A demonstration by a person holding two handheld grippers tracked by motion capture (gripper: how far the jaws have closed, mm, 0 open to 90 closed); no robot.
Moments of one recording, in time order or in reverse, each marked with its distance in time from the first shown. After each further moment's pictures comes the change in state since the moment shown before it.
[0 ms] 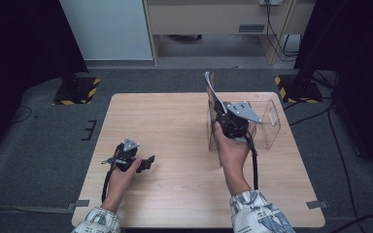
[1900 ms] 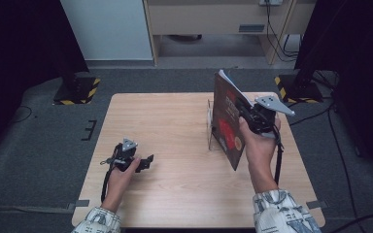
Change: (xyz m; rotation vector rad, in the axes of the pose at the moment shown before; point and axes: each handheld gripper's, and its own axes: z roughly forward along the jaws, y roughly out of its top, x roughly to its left) left arm 0.003 -0.001 -0.001 -0.008 0.012 -0.020; right arm -0.054 0.027 -0.027 0.049 0.026 0.052
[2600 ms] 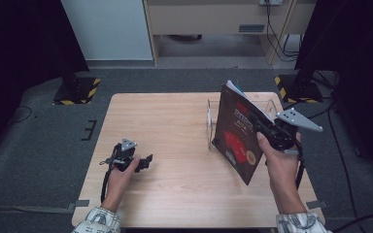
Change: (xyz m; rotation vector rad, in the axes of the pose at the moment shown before) left arm 0.002 -0.001 -0.001 -0.004 0.015 -0.012; right arm -0.020 -0.006 -0.057 0.010 0.090 0.001
